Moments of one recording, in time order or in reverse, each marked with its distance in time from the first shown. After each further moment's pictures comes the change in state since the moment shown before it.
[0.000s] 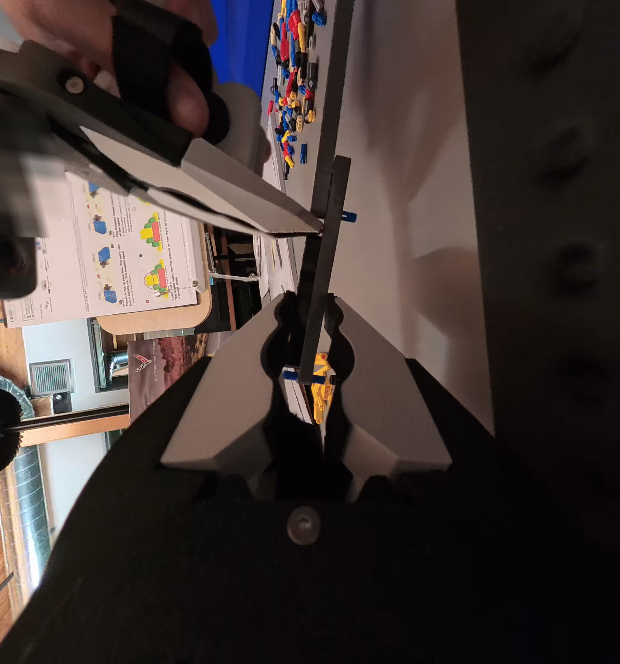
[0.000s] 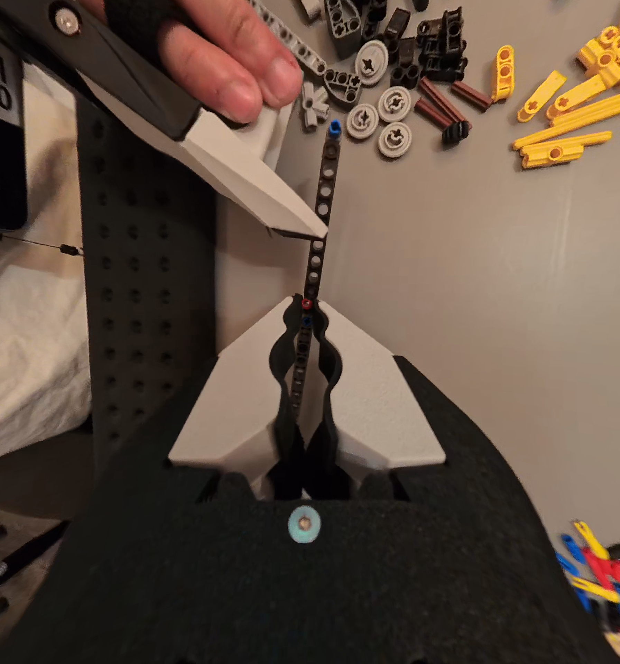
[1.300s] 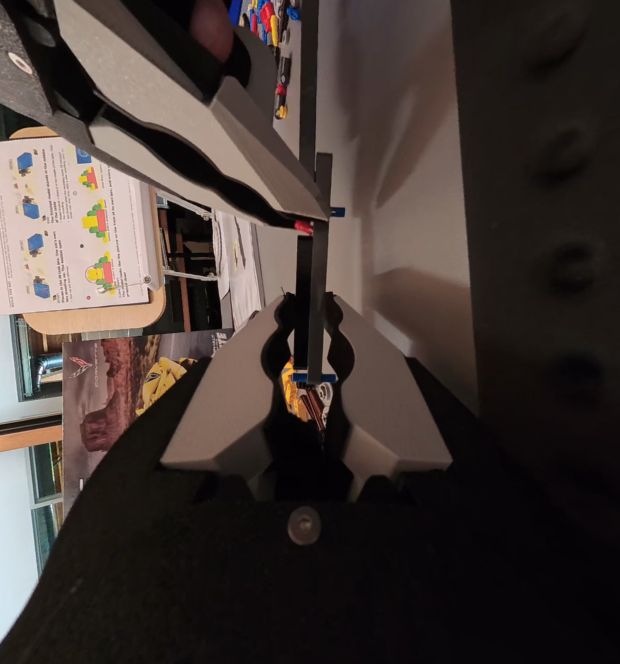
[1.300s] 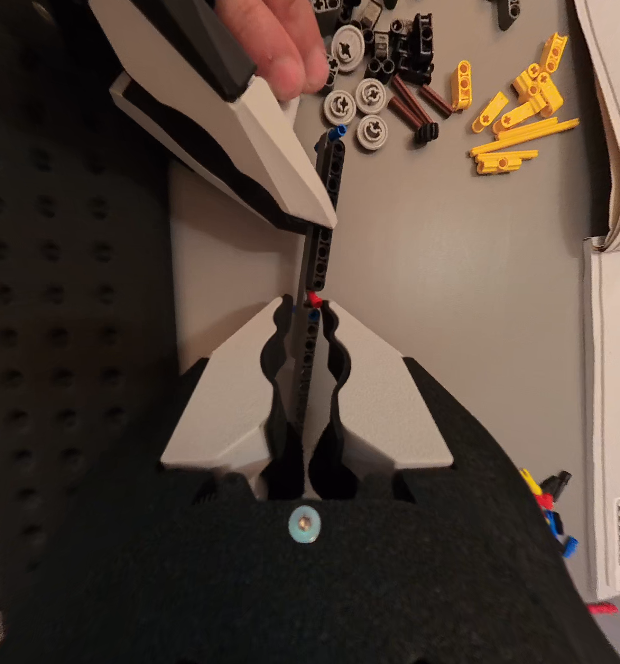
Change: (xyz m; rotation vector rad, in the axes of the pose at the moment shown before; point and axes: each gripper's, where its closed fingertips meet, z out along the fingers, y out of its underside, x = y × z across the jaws) left arm 0.017 0.008 0.003 0.015 0.113 -0.098; right arm 0.007 0.008 0.009 -0.009 0.299 -0.119
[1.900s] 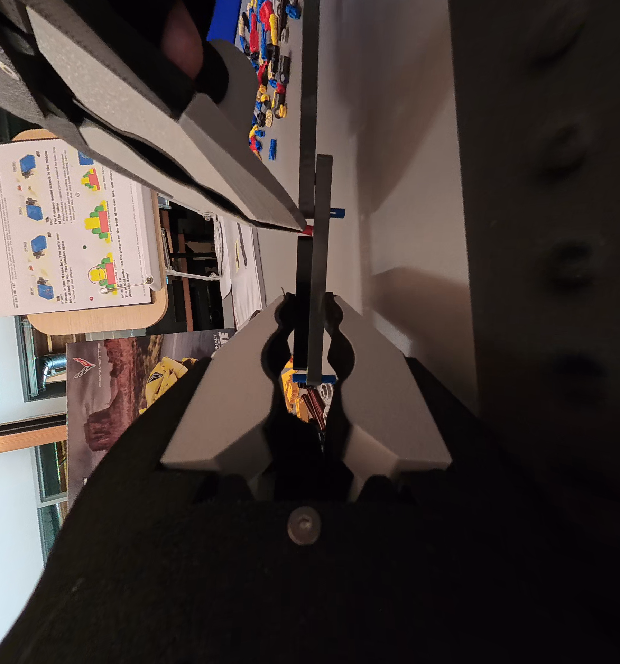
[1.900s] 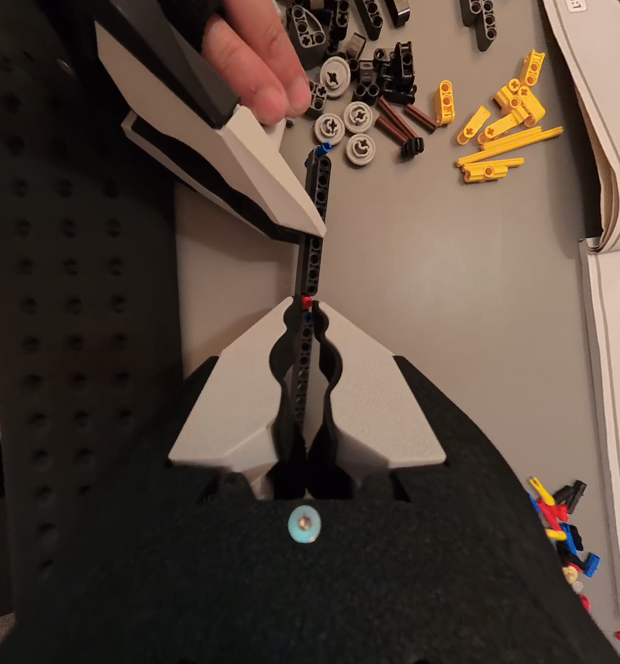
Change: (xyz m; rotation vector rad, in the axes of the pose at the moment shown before) left arm 0.000 0.001 0.001 -0.003 -0.004 0.010; right arm 0.003 -0.006 -0.005 0.059 -0.038 0.045
